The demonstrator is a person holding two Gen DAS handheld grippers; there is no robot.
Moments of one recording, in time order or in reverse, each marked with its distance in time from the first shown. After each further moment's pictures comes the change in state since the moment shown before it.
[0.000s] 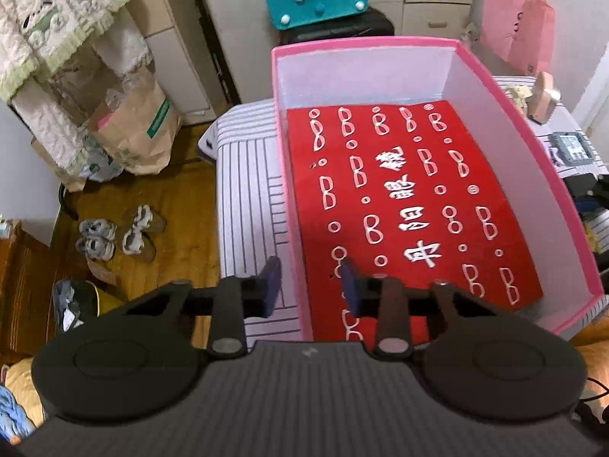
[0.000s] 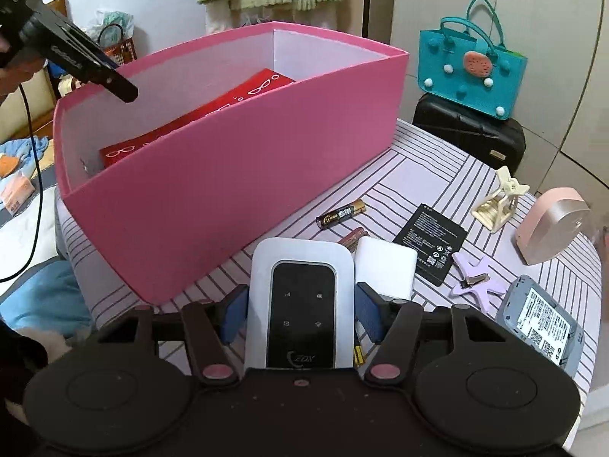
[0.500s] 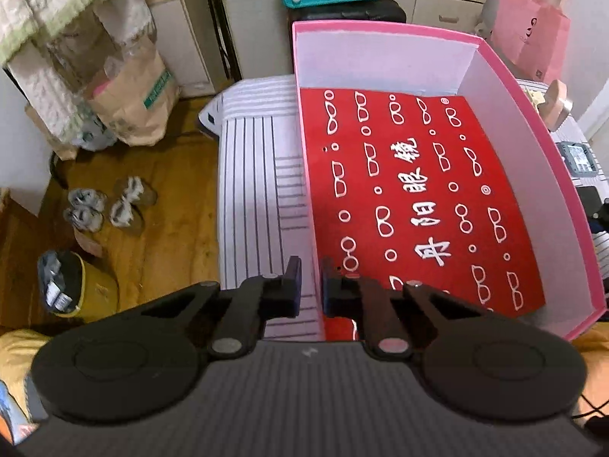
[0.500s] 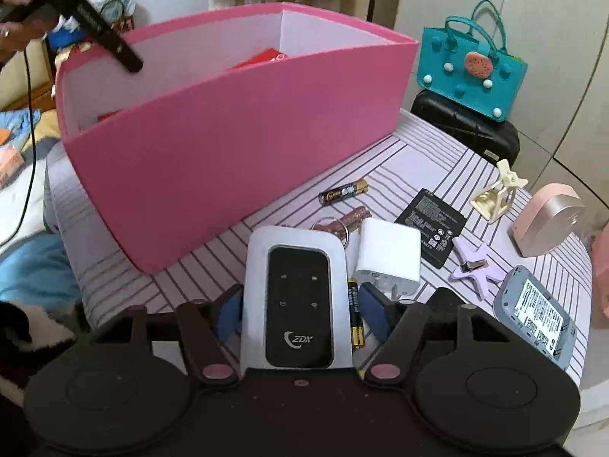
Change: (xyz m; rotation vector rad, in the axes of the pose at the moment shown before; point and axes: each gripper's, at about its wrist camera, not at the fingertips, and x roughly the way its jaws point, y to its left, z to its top) left arm 0.013 0.017 0.002 -0.073 0.065 -0.050; right arm 0.002 0.011 -0.009 -0.047 0.026 -0.051
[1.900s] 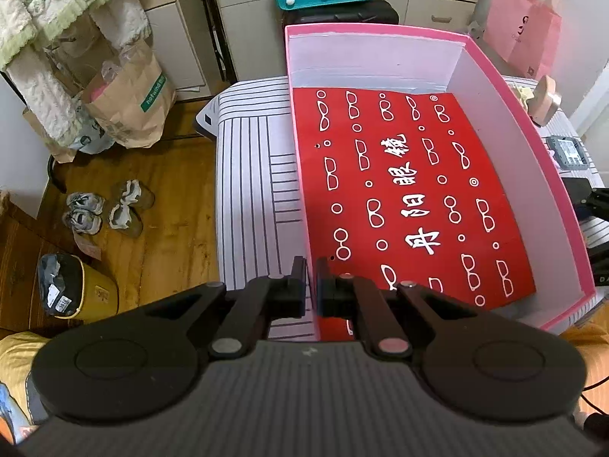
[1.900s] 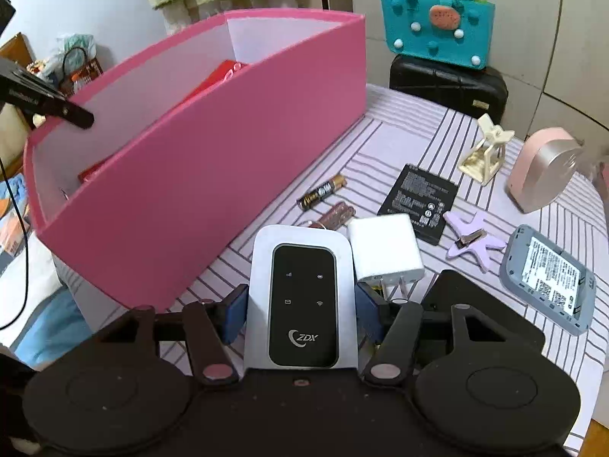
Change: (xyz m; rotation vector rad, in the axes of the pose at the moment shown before) left arm -0.013 -0.003 -0.007 0.022 -0.017 -0.003; right arm 0.001 -0.024 0.011 0.223 0.033 0.053
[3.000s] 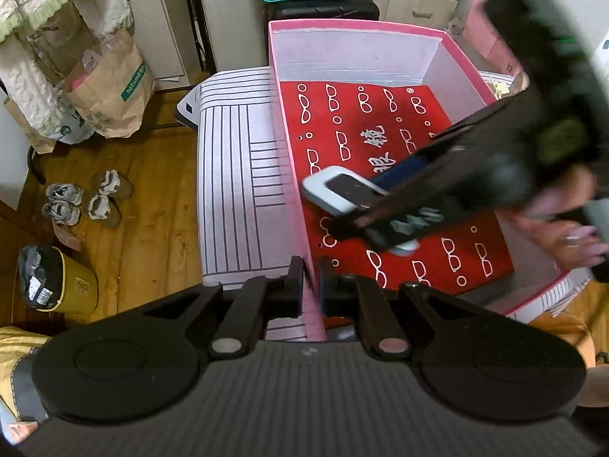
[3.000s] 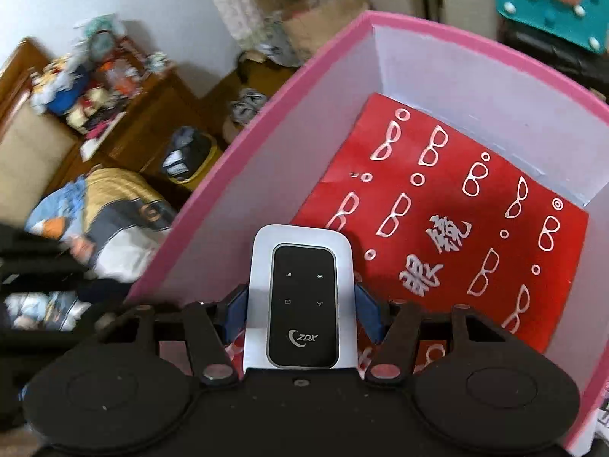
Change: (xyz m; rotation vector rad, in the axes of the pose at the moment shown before) left arm -0.010 0.005 -0.004 -0.009 0.028 -0.088; right arm 0.111 0.108 0.172 0.089 0.266 0.203
